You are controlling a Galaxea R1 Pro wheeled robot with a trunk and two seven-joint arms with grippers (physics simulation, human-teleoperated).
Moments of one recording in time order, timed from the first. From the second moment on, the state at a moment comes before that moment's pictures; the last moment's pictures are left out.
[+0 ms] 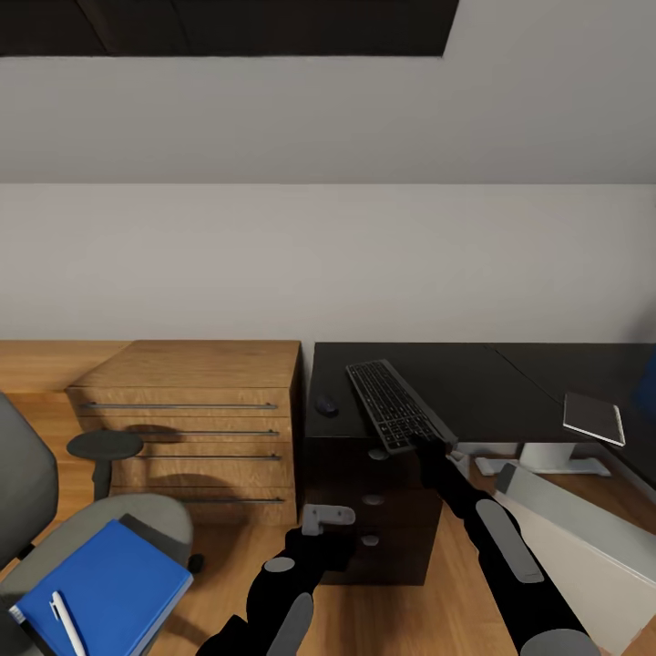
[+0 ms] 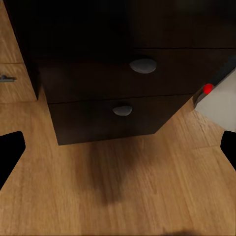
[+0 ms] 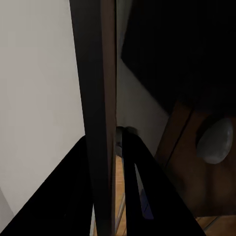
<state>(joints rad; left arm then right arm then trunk) -0.23 -0.17 -0.53 -1.37 0.40 0.61 0.44 -0.45 -0.02 -0.01 -1.06 -1.46 0.28 0.02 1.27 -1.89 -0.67</state>
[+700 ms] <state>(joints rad) -0.23 -0.17 -0.53 -1.37 0.40 0.61 0.44 -0.45 -0.02 -0.01 -1.06 -1.46 0.28 0.02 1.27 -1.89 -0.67</state>
